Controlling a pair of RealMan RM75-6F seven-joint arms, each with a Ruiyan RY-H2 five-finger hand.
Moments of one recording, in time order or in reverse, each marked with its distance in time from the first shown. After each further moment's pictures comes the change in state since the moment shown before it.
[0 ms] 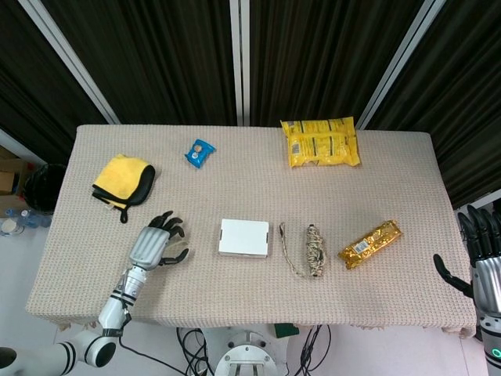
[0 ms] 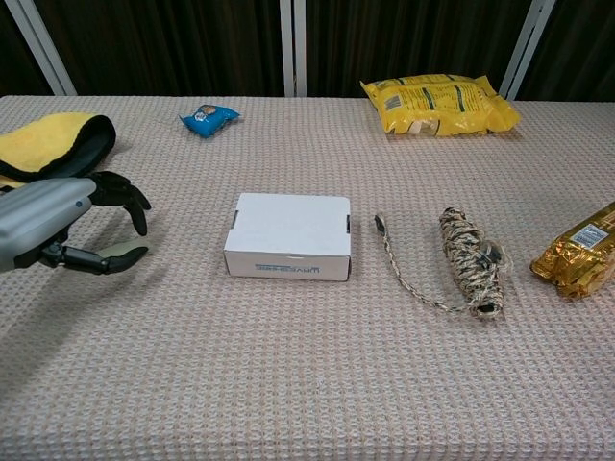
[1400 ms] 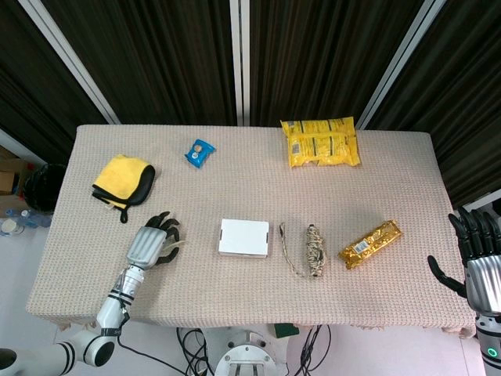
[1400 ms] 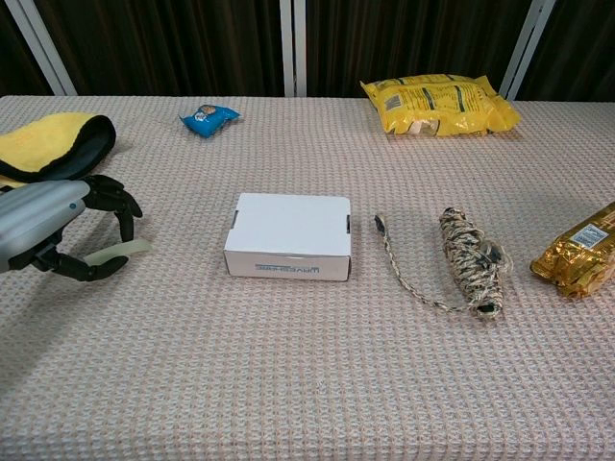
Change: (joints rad) left arm 0.007 -0.003 -0.005 0.026 0.001 -0.003 -0.017; right arm 0.007 0.002 -0.013 -0.009 -0.017 -0.014 -0.028
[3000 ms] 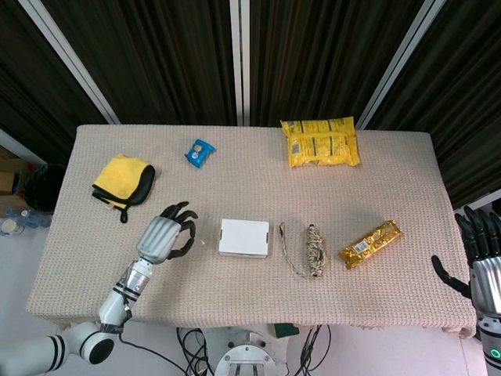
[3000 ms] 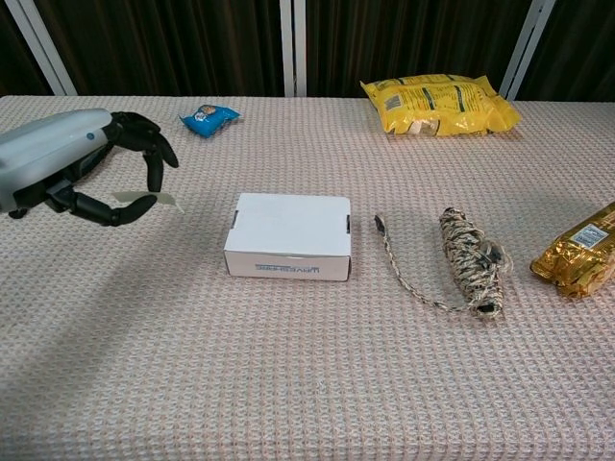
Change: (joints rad) left arm -0.078 0.161 -0.061 -0.359 0.027 -0.034 0.084; right arm -0.008 -0.002 0.007 0.011 0.012 0.020 0.028
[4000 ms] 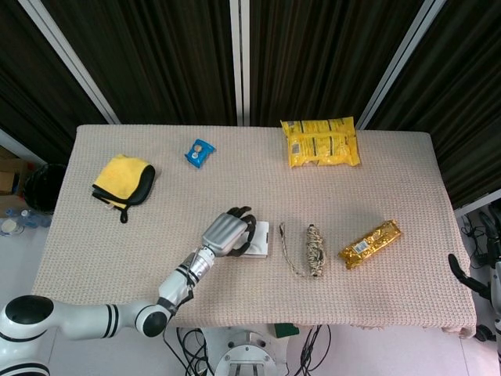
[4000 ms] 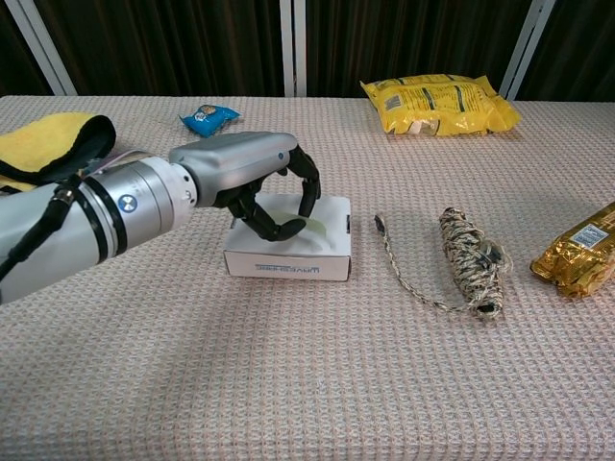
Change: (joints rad) left arm -0.315 -0.195 -0.120 0.026 -0.378 -0.264 0.299; right arm -0.021 0.019 0.025 0.033 0.051 0.016 0.074
